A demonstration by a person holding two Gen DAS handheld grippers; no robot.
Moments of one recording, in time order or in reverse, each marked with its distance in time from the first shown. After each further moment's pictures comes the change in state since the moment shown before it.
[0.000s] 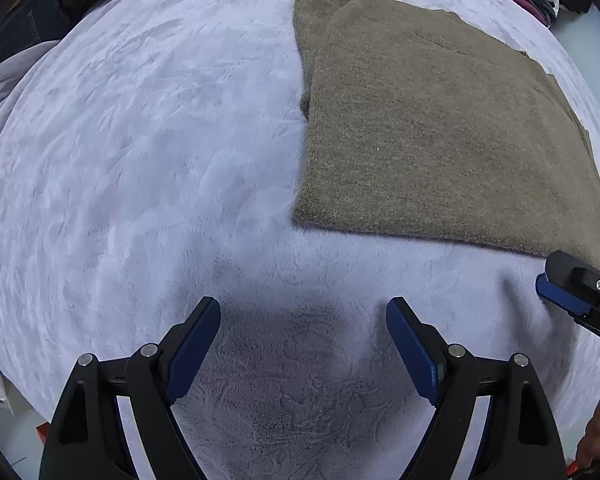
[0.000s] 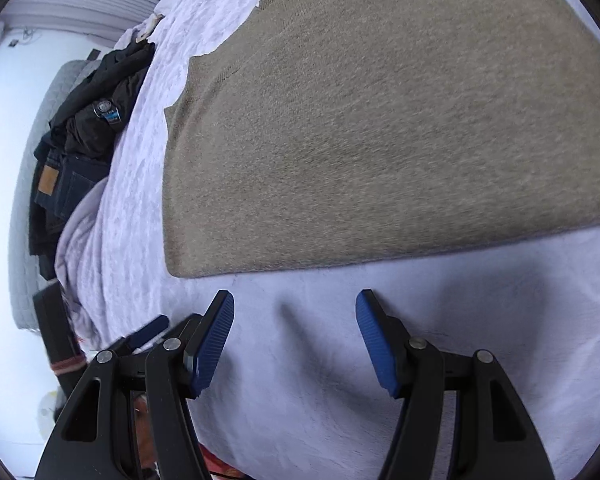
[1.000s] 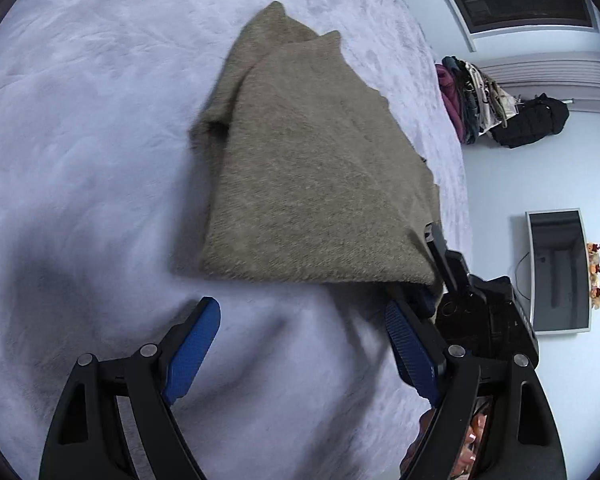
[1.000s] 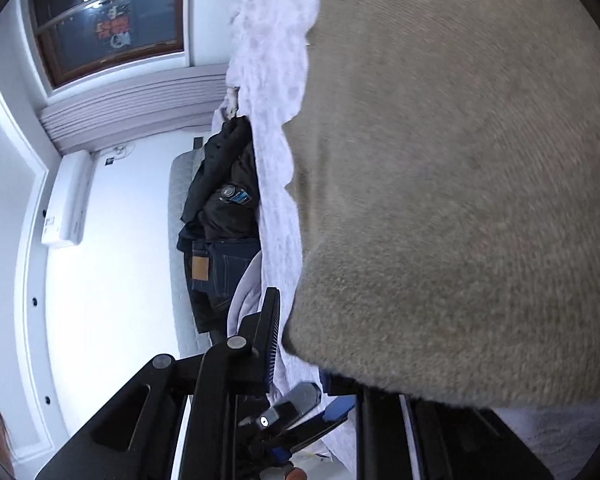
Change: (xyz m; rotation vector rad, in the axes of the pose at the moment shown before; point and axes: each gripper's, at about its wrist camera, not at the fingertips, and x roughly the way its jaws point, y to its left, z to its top) left arm 0.005 0.020 0.020 -0.352 -0.058 -0.712; right arm 0.040 0.006 0.048 0.274 -0.112 0.657
